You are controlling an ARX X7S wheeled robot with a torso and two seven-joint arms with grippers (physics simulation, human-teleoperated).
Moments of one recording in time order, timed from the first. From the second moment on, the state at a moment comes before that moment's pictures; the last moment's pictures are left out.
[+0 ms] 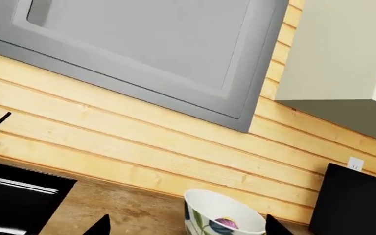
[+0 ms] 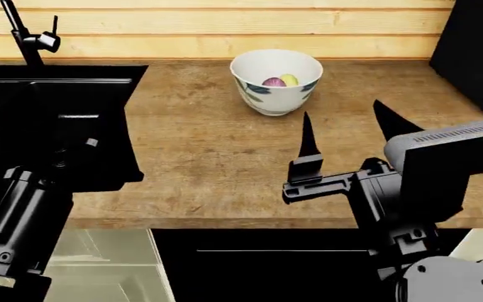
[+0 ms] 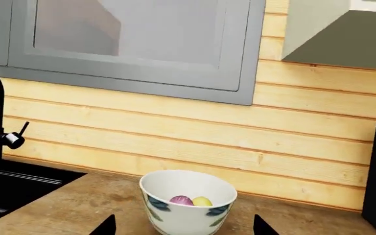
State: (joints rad) left arm -0.37 -0.64 -0.04 0.89 -1.28 -0.51 -0.72; right arm 1.12 0.96 -1.22 -0.76 1.05 0.14 1.13
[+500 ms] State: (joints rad) left arm -0.34 -0.65 -0.04 0.92 -1.18 -0.49 -0.66; right arm 1.06 0.96 -1.23 -0.83 0.94 0.11 1.14
